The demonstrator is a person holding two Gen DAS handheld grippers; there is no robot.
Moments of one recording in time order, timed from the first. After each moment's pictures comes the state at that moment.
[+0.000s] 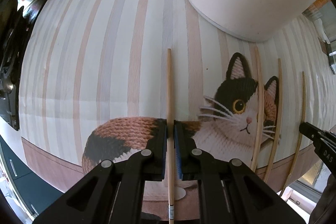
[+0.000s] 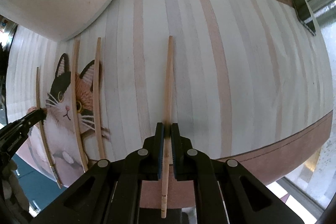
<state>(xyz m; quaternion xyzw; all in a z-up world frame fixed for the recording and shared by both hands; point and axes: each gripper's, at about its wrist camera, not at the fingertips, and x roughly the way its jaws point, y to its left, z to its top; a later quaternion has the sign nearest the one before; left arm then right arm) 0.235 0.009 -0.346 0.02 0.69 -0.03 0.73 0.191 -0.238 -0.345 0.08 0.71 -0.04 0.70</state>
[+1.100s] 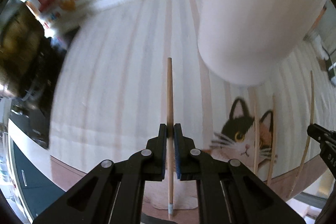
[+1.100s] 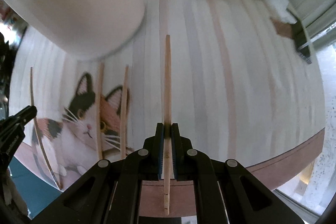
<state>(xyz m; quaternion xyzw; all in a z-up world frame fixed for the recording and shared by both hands) 0.268 0.002 -0.270 0.06 0.58 0.01 0.82 0.227 -0.162 -0.329 0.06 0.66 -0.04 0.75</state>
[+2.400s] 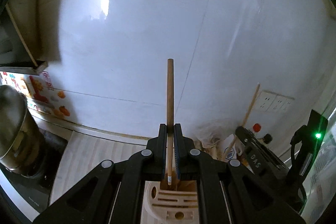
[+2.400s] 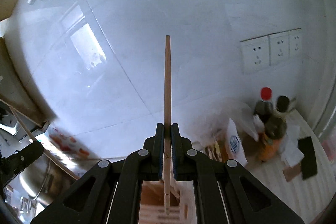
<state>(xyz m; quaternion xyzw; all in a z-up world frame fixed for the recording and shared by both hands) 0.378 -0.027 0.010 -0.07 0.34 -0.08 0.93 0.381 -0.214 -0.043 0.20 0.30 0.01 0.93</state>
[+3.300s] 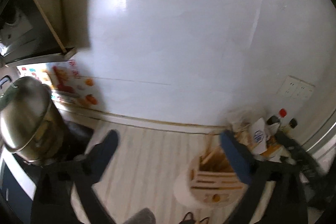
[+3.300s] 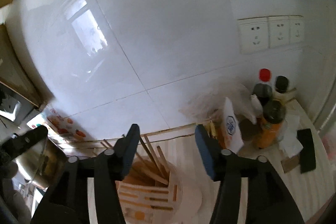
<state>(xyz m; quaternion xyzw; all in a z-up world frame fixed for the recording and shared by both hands) 0.347 0.022 -0.008 -0.04 0.37 0.00 0.93 0.348 -0.223 -0.066 0.19 0.34 0.02 0.92</state>
